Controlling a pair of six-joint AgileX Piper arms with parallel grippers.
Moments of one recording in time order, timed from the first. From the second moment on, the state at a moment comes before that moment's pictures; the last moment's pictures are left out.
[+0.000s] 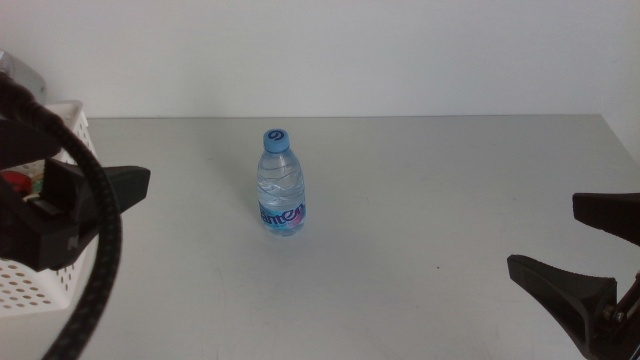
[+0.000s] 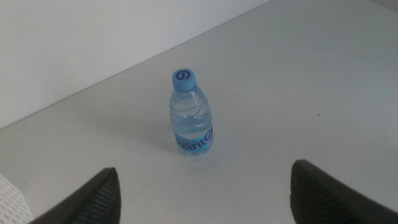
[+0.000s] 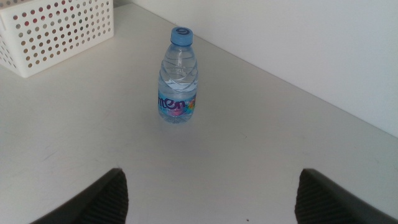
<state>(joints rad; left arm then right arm) -0.44 0.74 -0.91 -0.13 0.72 0.21 0.62 0.65 -0.54 -0.01 0.29 -0.11</state>
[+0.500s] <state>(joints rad) -0.44 0.87 -0.91 -0.08 0.46 0.21 0.62 0.65 -0.54 -0.01 0.29 -0.11</state>
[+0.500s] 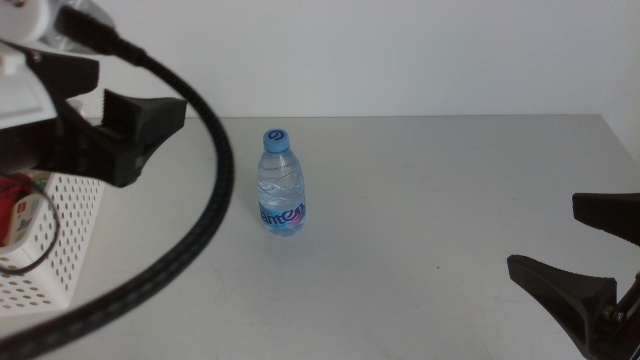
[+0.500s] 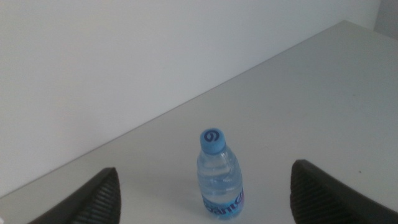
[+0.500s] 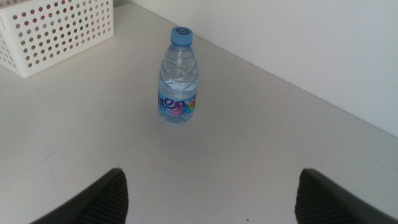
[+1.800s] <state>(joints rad) -0.45 1.57 -0.70 -0.02 -0.68 0.05 0.62 0.65 -0.54 -0.01 0.29 -0.11</state>
